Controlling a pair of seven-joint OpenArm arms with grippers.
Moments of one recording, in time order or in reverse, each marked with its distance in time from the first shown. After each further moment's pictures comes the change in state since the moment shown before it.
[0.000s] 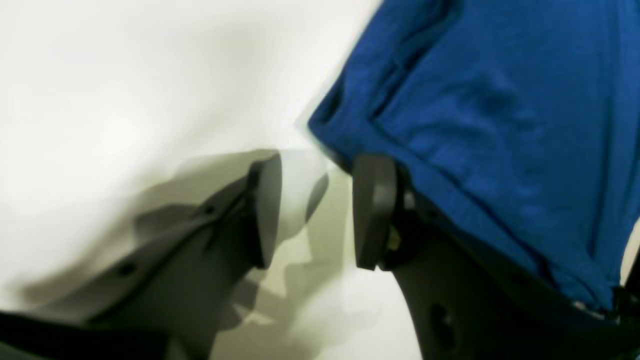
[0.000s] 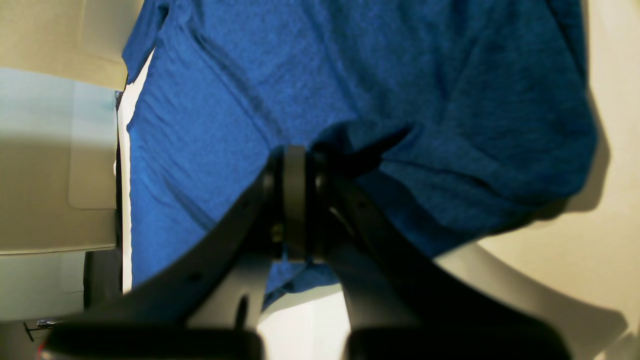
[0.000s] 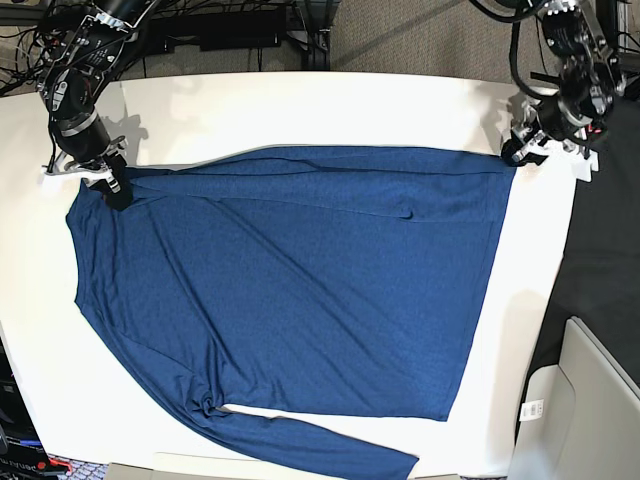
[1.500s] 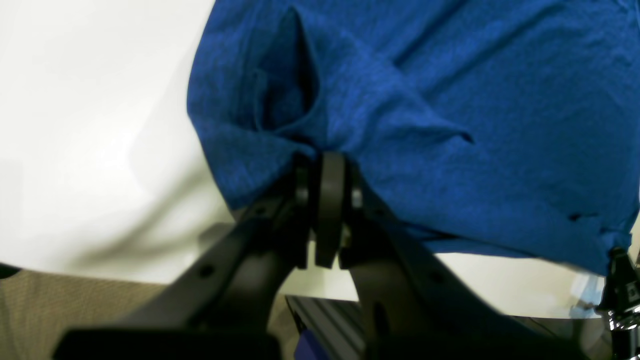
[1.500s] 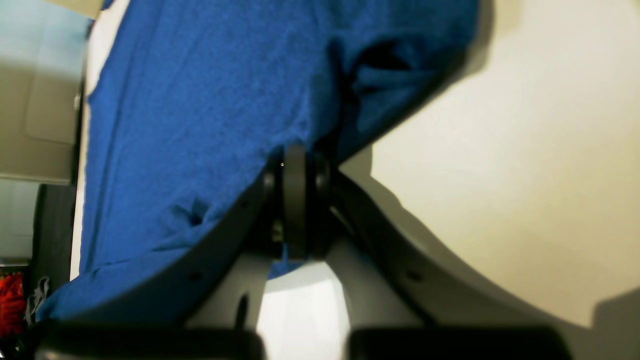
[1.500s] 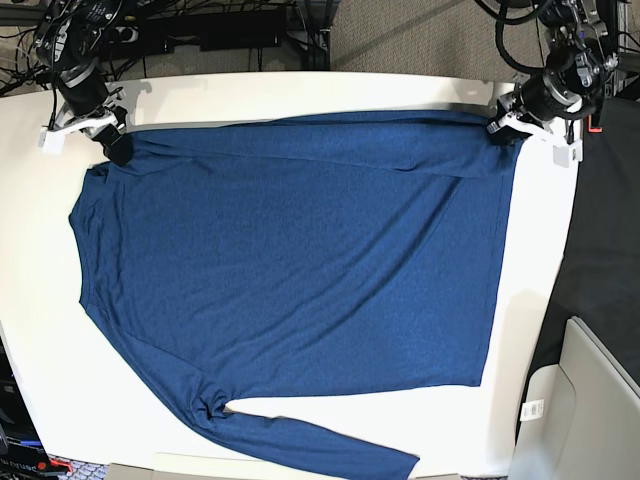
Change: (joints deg) left arm 9.3 1.4 3.7 14.3 -0.2 0.0 -0.2; right arm -9.9 -0.3 3.4 2.1 0.1 13.8 -0.2
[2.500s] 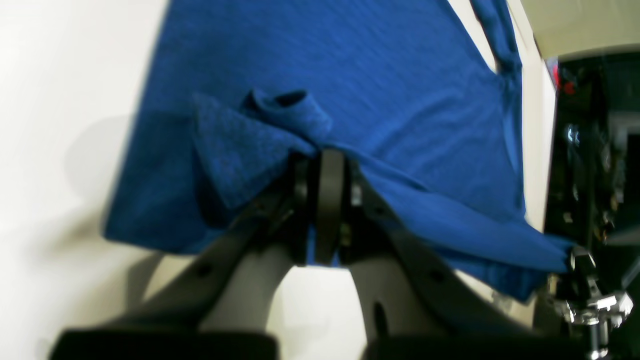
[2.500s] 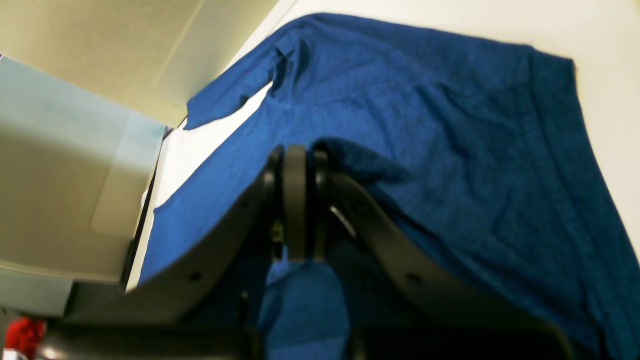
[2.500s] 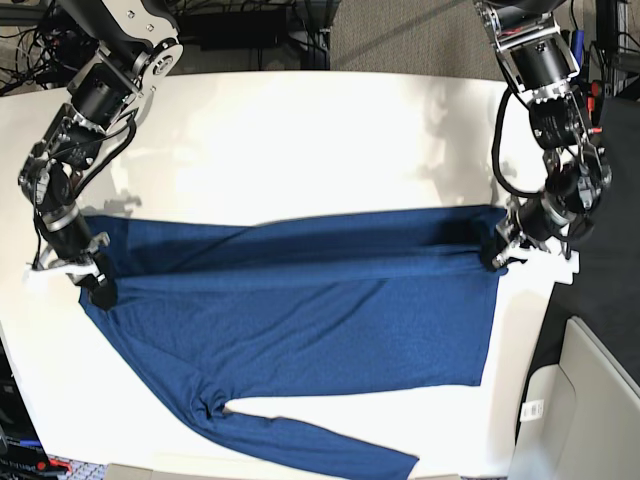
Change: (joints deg) left arm -32.7 0.8 3.4 -24.1 0.9 0.3 -2.0; right arm 36.0 4.1 0.2 -22.1 -12.4 0.2 3.6
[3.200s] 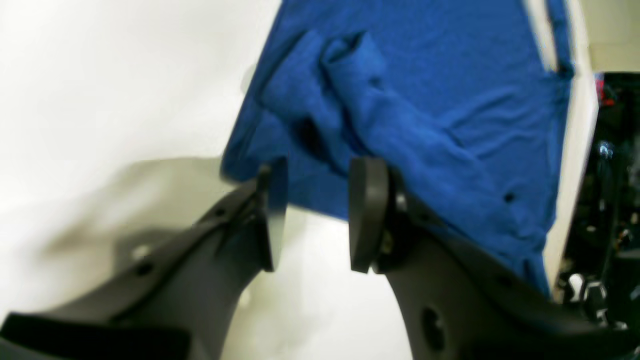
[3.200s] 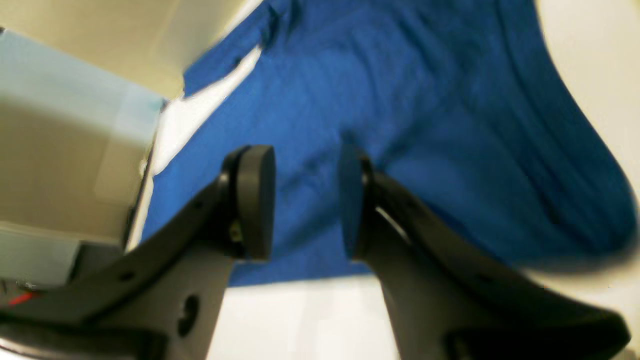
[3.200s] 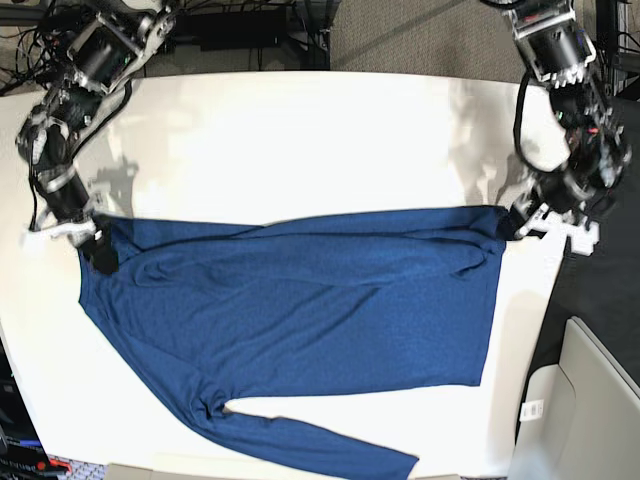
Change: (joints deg) left arm 7.6 -3.8 -5.8 4.8 -2.6 0.2 7.5; right arm -13.7 1.1 -0.2 10.4 10.2 0.0 -4.9
